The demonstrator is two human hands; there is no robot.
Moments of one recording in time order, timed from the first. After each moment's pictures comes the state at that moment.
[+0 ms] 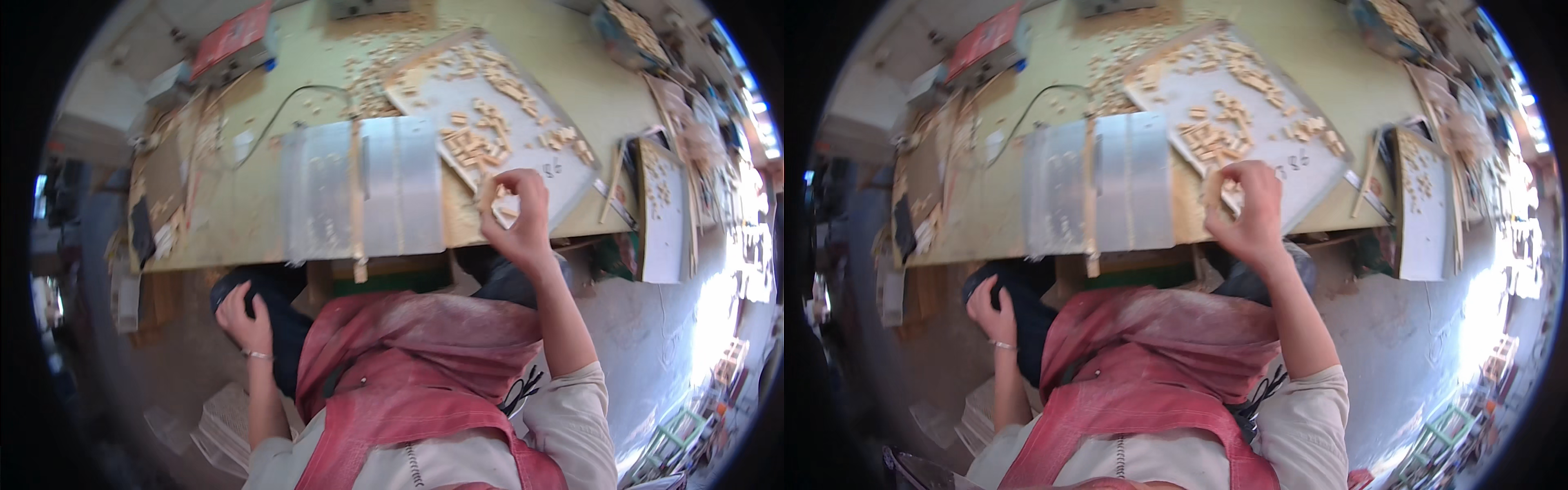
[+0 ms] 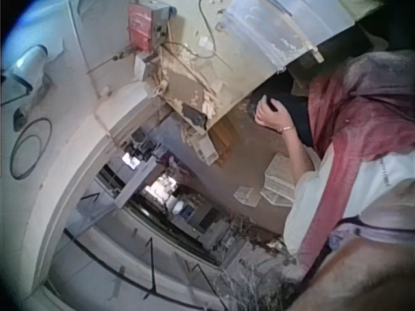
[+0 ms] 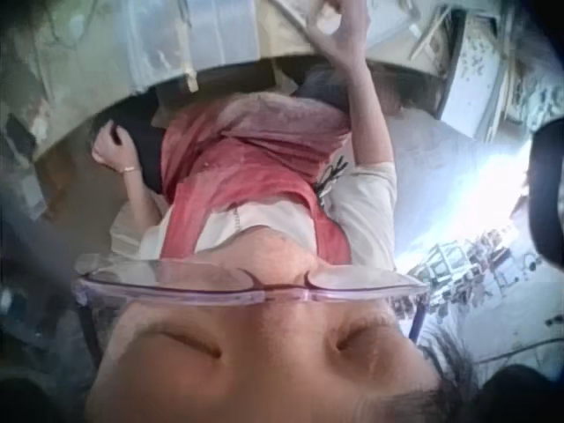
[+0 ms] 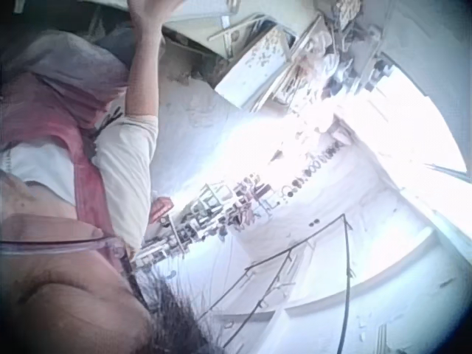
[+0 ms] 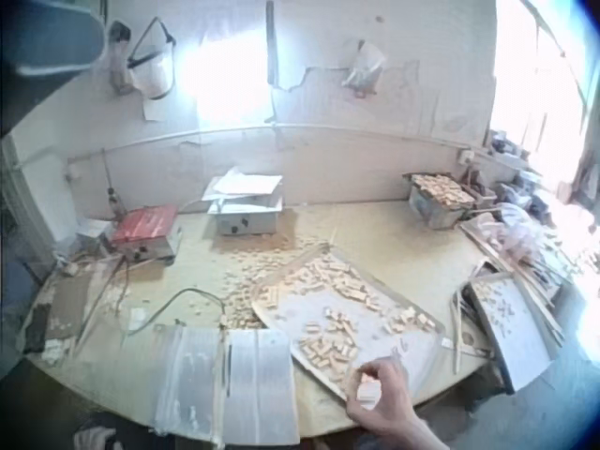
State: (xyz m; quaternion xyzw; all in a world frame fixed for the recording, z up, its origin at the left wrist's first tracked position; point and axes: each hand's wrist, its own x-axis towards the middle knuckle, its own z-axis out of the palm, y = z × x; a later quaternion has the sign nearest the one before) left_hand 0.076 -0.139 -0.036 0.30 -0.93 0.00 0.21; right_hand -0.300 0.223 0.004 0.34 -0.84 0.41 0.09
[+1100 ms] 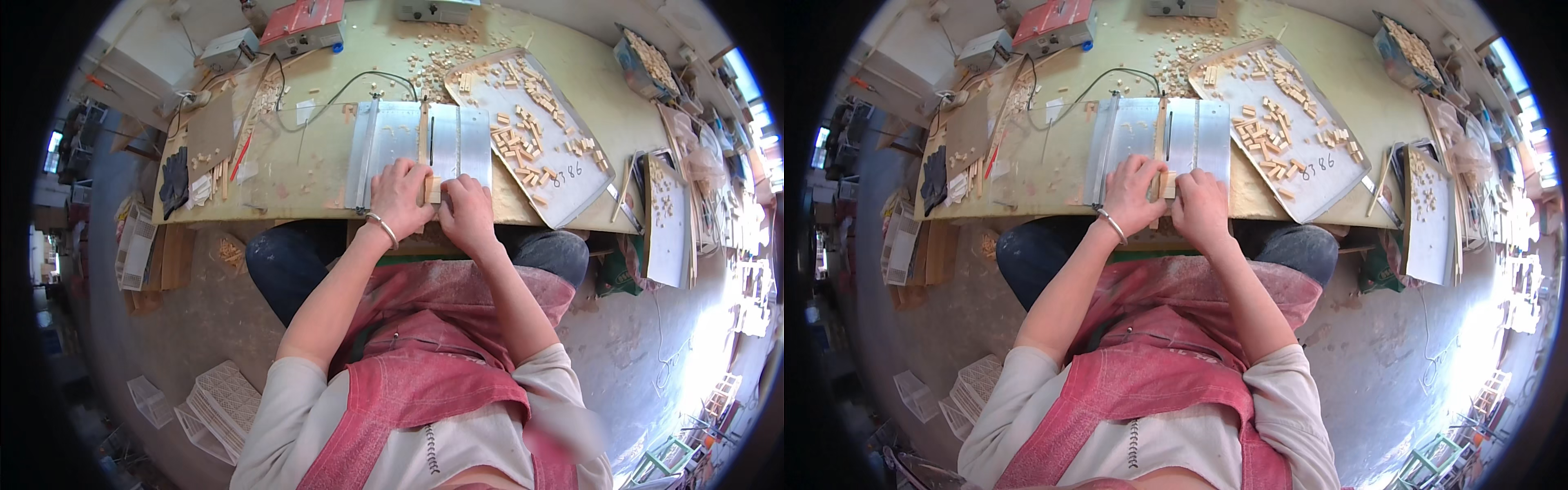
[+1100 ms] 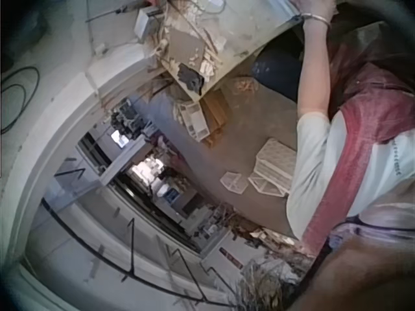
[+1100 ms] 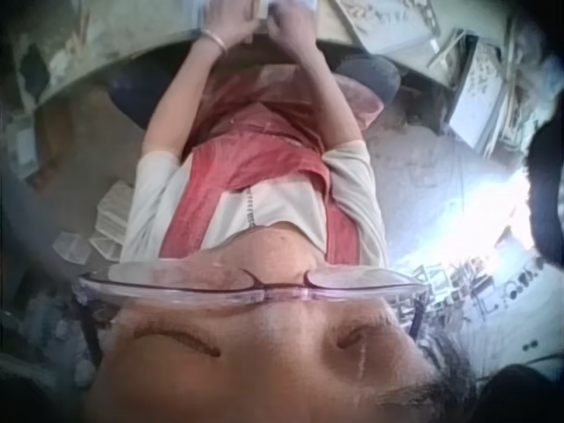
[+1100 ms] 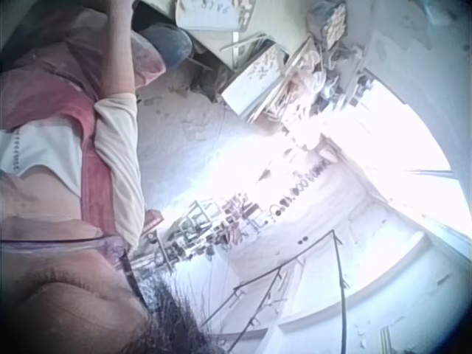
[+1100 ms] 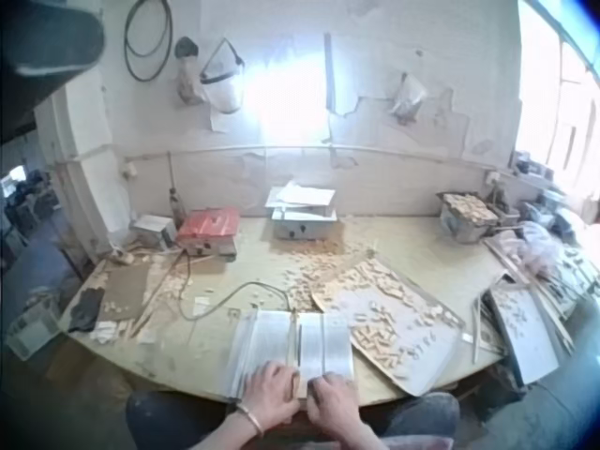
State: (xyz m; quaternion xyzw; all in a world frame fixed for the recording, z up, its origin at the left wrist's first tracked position) left_hand -0.114 -0.053 0.002 0.12 -0.95 -0.27 0.09; right_hand -0.192 0.110 -0.018 0.39 -0.86 0.32 0.04
